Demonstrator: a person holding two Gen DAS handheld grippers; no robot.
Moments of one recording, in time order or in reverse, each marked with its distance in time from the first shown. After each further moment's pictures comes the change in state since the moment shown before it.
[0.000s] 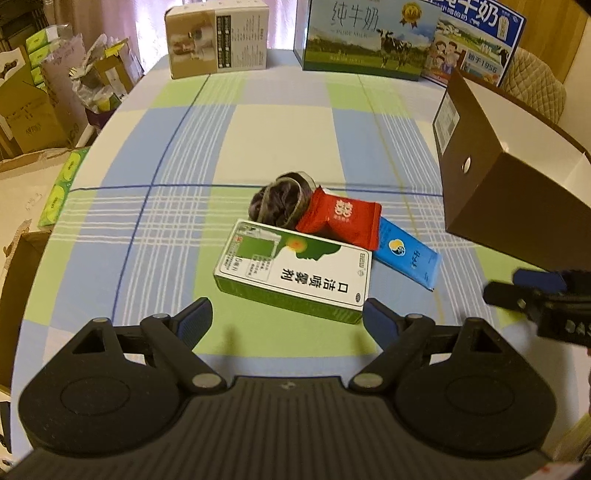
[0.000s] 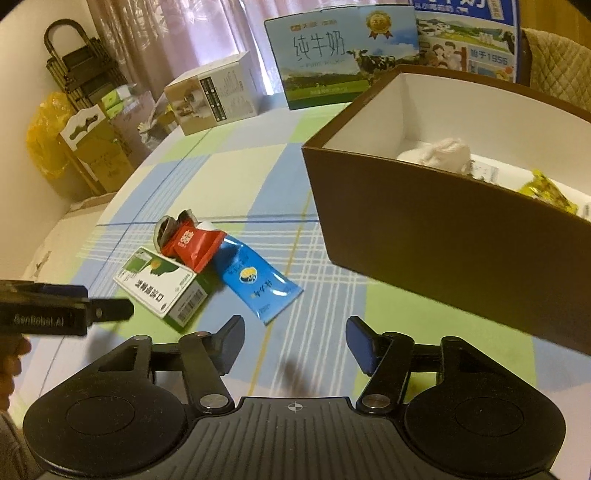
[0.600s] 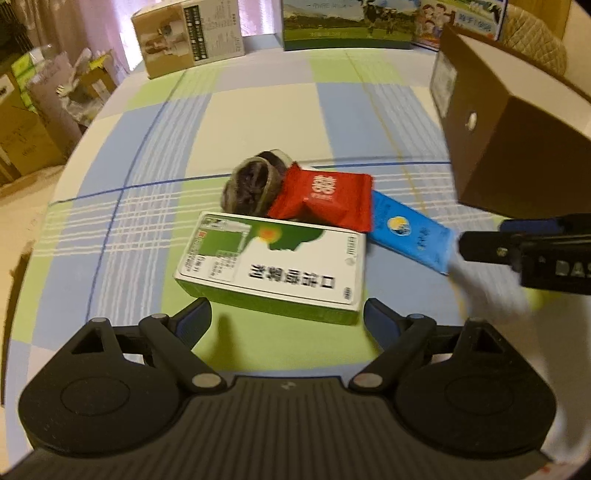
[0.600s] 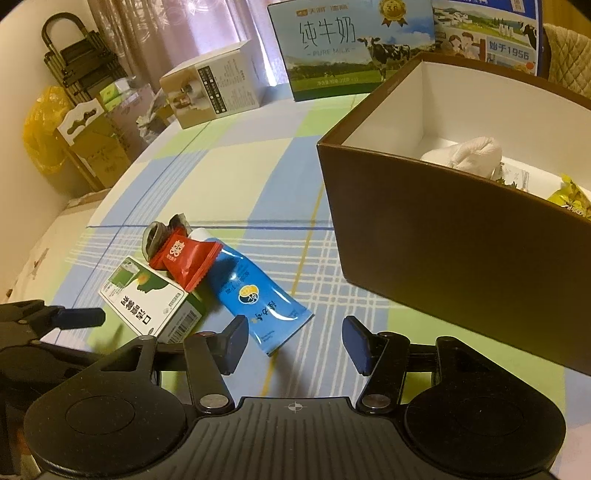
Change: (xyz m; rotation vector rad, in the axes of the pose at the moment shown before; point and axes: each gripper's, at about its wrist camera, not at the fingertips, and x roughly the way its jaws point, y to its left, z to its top) left arm 0.039 -0.029 -0.004 0.097 0.016 0.084; right arm 0.035 0.001 0.016 0.001 0.024 0.014
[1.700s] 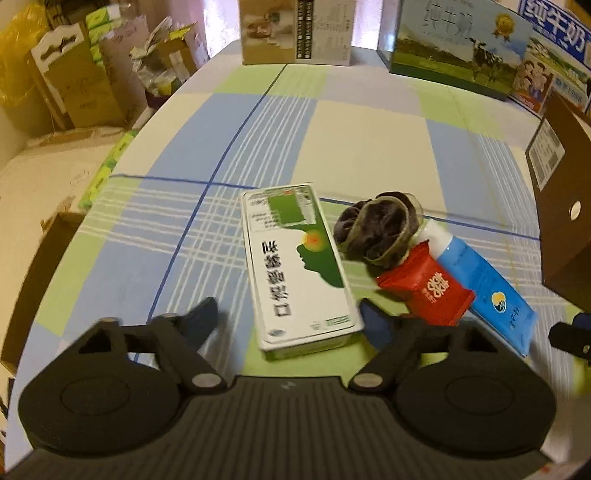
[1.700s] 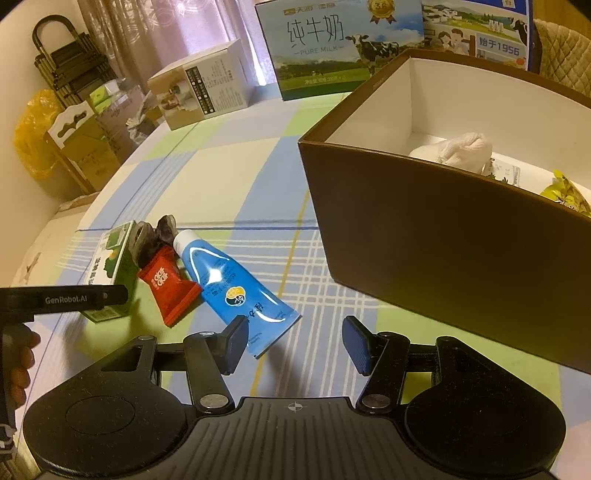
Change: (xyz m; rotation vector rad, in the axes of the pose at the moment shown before) left arm 0.020 0.069 0.018 -0.248 -0.013 0.087; right arm 0.001 -0.006 0.000 0.015 -0.001 -0.027
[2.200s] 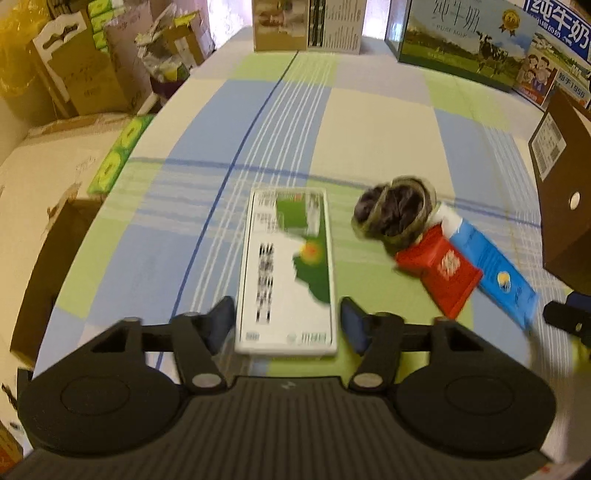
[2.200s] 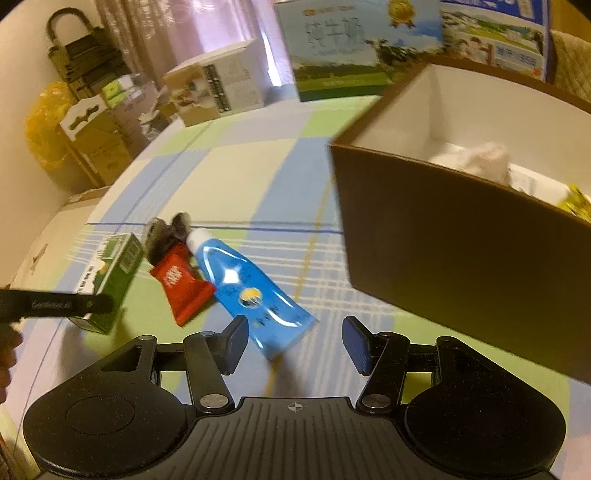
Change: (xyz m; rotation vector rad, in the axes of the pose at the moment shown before) left arm -0.012 0.016 -0.002 0.013 0.035 0.012; right arm 0.006 0.013 0.002 -0.048 -0.010 0.034
